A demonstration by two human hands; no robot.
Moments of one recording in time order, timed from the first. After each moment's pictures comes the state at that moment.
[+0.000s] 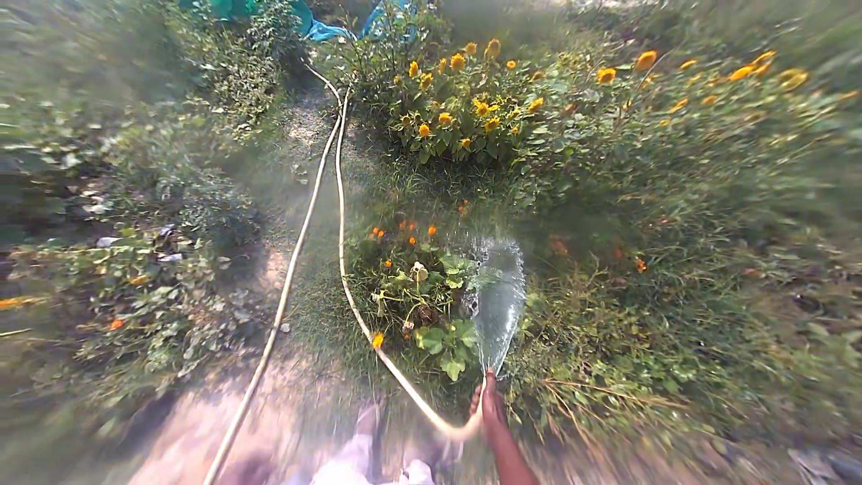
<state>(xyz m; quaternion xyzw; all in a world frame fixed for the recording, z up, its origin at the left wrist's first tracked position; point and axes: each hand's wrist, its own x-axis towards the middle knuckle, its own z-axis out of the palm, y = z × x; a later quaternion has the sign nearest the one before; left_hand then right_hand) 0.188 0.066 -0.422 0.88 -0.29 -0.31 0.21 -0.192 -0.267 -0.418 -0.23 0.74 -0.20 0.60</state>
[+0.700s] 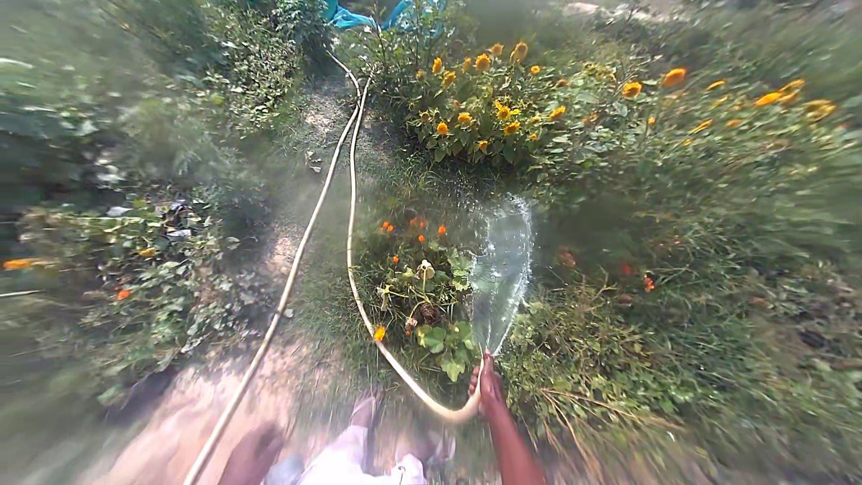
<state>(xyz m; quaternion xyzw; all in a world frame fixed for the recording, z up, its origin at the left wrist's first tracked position) 0.211 0.041 -0.435 0.84 -0.21 -0.47 0.16 -0.155 -0.302 -0.409 -0.25 0.73 -0.18 0.60</state>
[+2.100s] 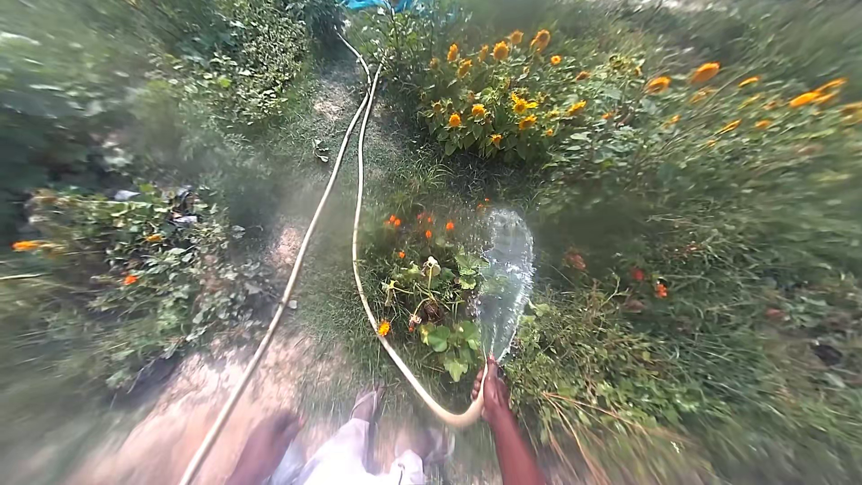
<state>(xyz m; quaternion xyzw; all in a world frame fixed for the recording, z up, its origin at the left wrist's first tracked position) 0.205 0.007 -0.429 0.84 -0.20 -0.47 0.17 -0.156 -0.306 -0.448 -0.26 0.73 -0.18 0.60</state>
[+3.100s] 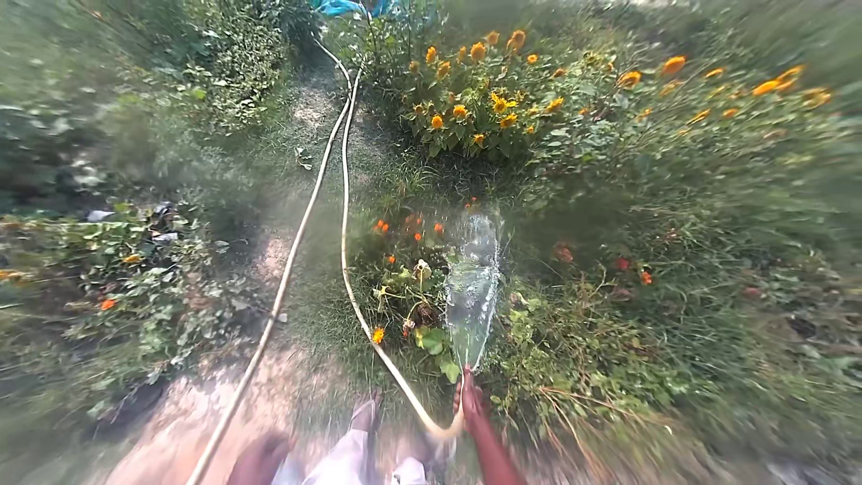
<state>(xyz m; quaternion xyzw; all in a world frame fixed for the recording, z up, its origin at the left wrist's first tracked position) 0.210 0.005 -0.422 0.83 -0.19 -0.50 0.18 -0.133 -0.283 -0.433 -0.31 0.75 -0.06 0.58</state>
